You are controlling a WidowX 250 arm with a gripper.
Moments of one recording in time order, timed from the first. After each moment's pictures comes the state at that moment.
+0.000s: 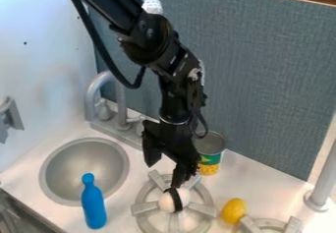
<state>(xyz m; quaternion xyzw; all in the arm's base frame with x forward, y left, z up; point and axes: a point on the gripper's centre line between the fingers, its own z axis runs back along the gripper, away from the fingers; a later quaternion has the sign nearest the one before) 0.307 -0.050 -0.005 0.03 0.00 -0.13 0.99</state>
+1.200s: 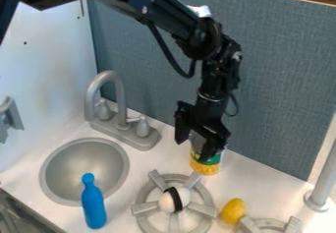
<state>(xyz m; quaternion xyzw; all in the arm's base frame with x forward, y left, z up) 0.384 -0.067 -0.018 0.06 0.05 -0.14 0.99</state>
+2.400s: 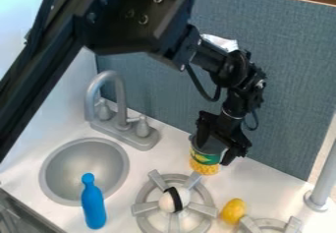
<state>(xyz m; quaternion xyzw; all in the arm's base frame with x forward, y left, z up) 0.432 -0.088 -0.057 0.10 -0.02 -0.09 0.99</state>
